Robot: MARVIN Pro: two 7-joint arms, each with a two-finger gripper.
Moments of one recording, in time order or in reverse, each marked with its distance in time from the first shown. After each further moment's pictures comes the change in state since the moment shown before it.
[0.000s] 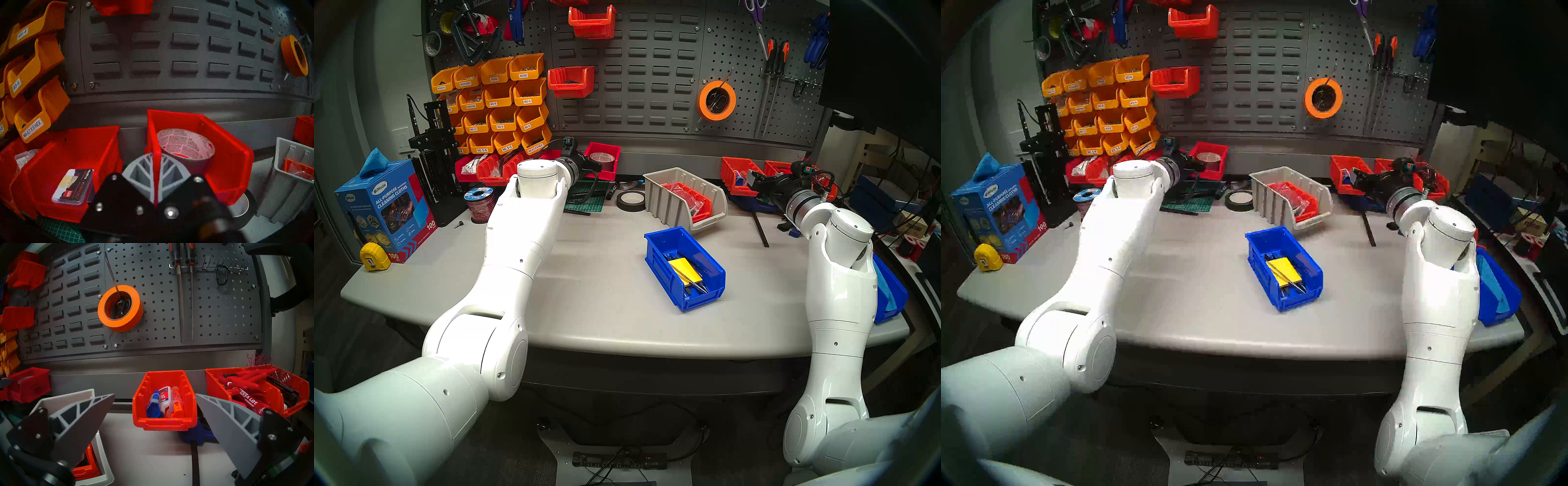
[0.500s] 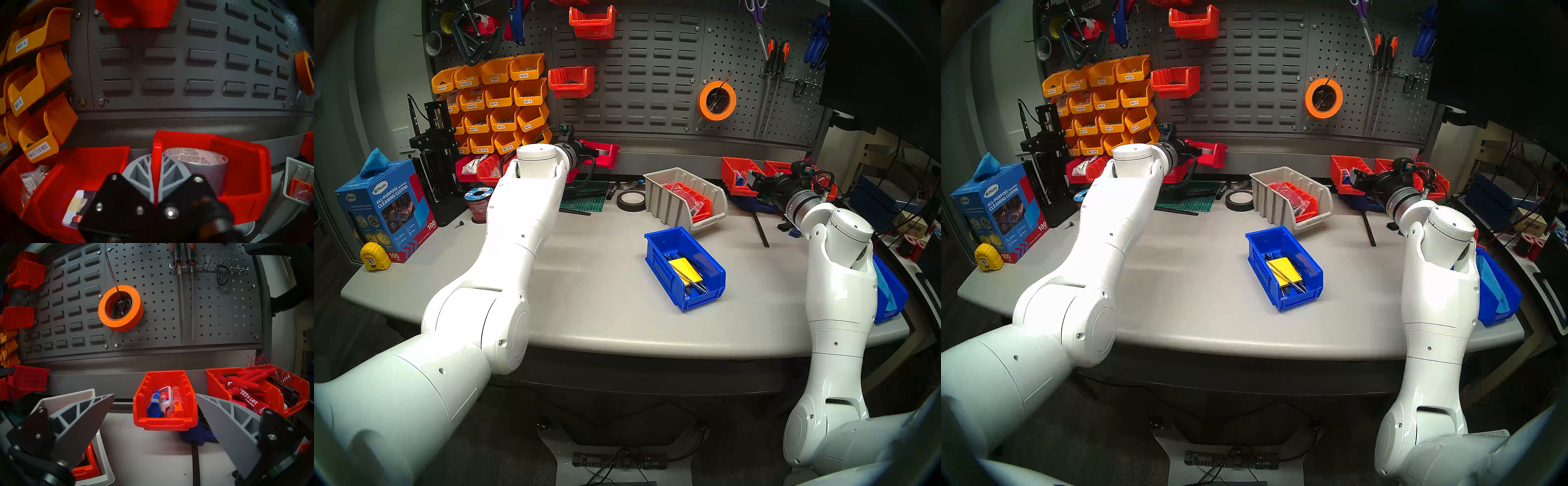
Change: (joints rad) left arm -0.138 -0.017 -0.032 0.149 0.011 -0.037 0.022; right arm 0.000 0.000 0.000 0.000 0.000 0.000 0.000
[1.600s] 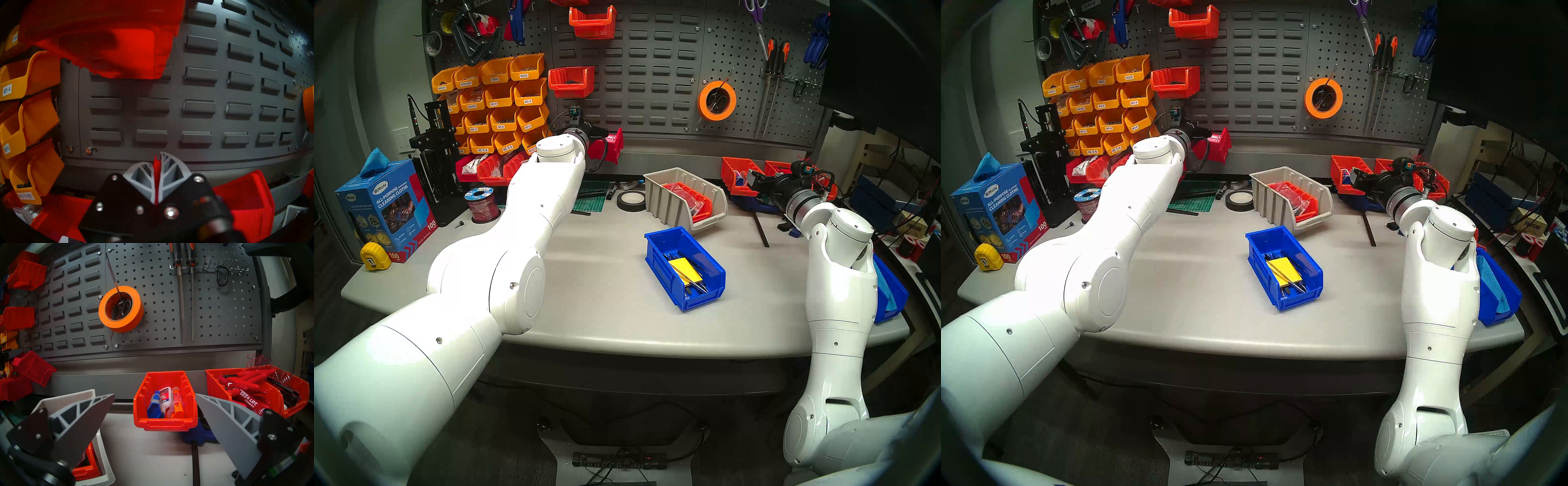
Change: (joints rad) left arm -0.142 -0.075 -0.016 0.302 0.002 -0.364 0.062; right arm 0.000 0.000 0.000 -0.003 0.000 0.000 0.000
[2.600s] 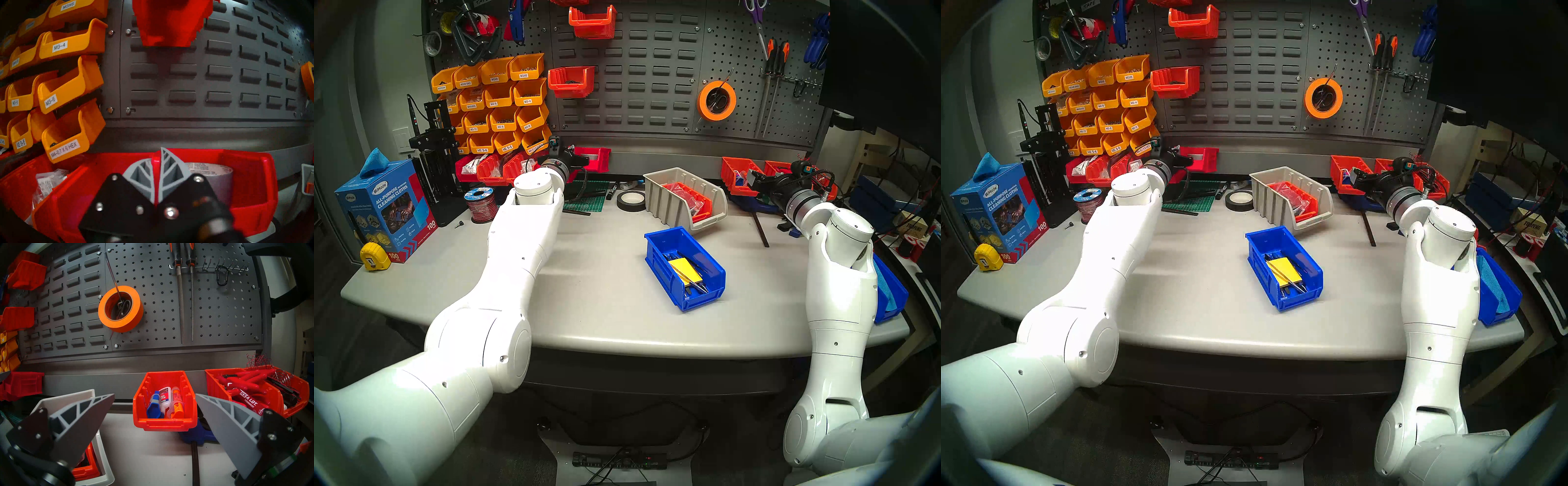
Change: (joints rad) left arm 0.342 0.078 -0.026 -0.390 0.022 0.069 -0.012; right arm 0.000 0.000 0.000 0.000 0.000 0.000 0.000
